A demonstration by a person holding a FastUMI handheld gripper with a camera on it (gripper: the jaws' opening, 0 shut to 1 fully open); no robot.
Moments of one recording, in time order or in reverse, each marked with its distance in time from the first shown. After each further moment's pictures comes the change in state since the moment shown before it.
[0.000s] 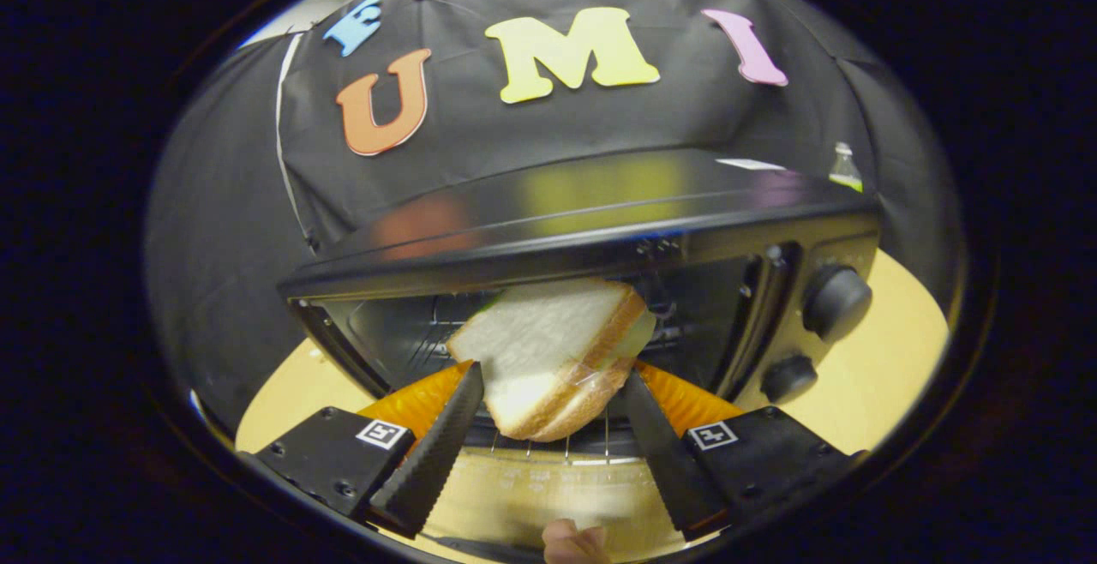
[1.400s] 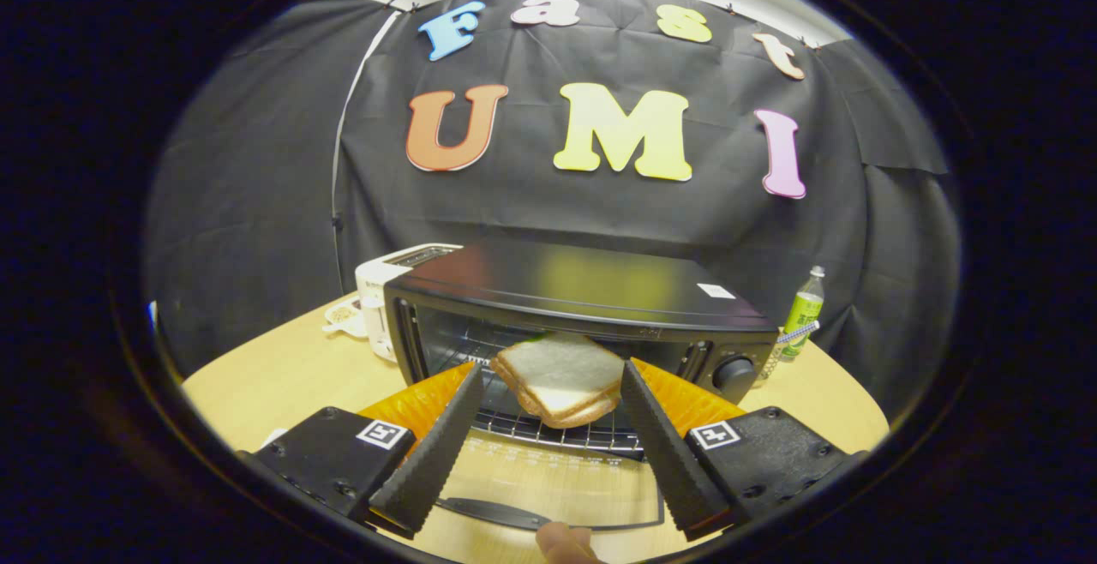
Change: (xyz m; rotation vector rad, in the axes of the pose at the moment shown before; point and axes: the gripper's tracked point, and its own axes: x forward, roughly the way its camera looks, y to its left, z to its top) arm -0.128 0.030 0.032 -0.230 -0.176 -0.032
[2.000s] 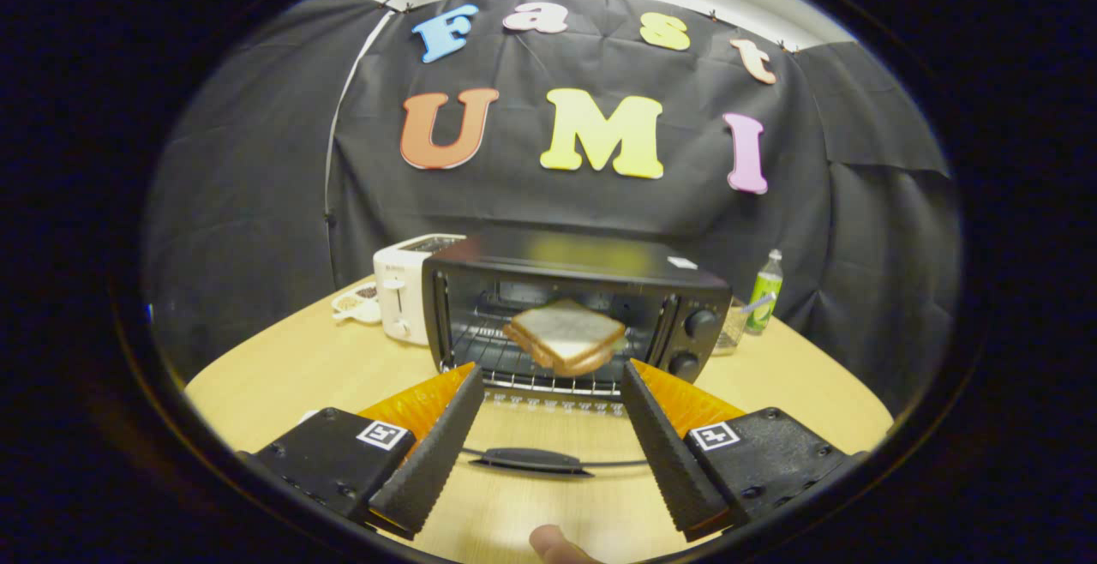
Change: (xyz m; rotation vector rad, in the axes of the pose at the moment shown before) arm -0.061 0.025 -0.063 0.013 0.087 -0.089
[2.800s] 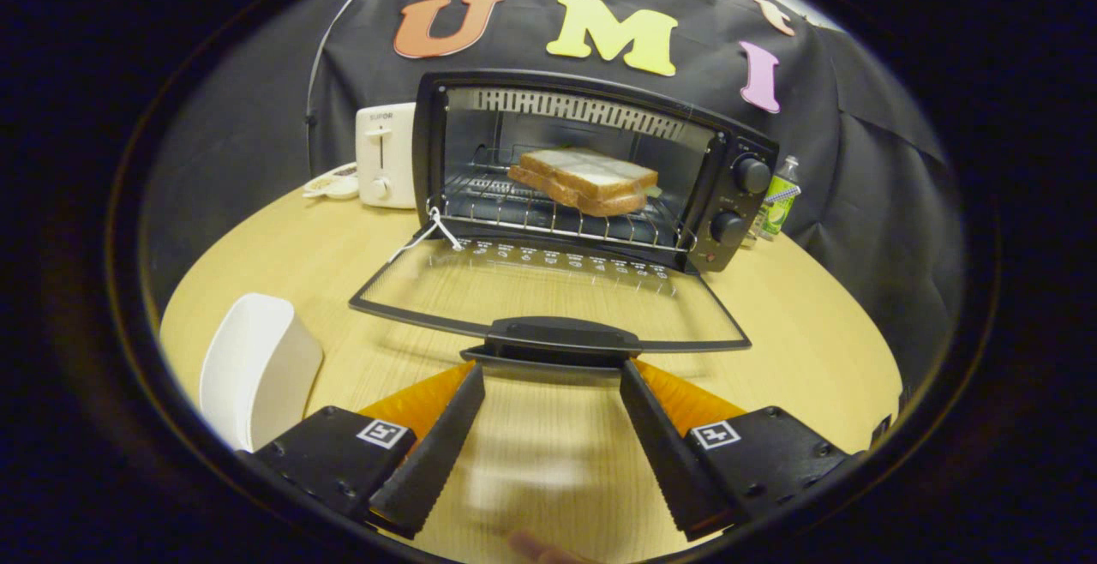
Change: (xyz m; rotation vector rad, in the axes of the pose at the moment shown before) arm 0.022 0.018 -0.111 -0.045 0.296 -0.077
